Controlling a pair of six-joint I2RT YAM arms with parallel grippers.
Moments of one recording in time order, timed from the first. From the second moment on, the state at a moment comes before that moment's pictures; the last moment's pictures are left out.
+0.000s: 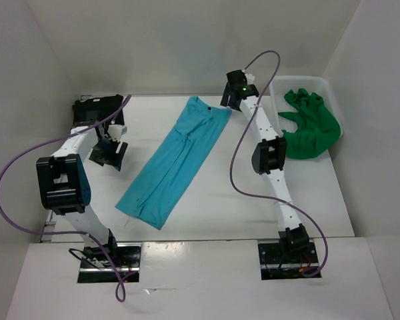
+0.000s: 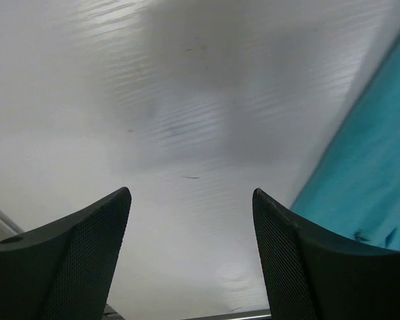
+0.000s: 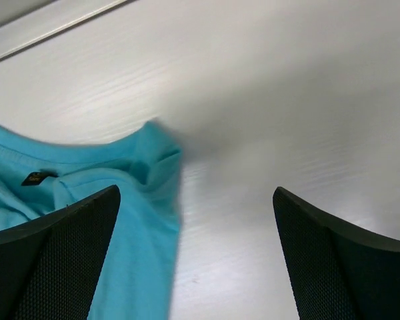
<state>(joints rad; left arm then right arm) 0.18 1.75 1.28 -0.84 0.07 0.42 0.28 2.84 2.95 -0.98 0.36 0.53</state>
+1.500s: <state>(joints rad) 0.11 1.35 0.98 -0.75 0.14 0.38 1.23 2.07 1.47 -0.54 0.03 1.20</state>
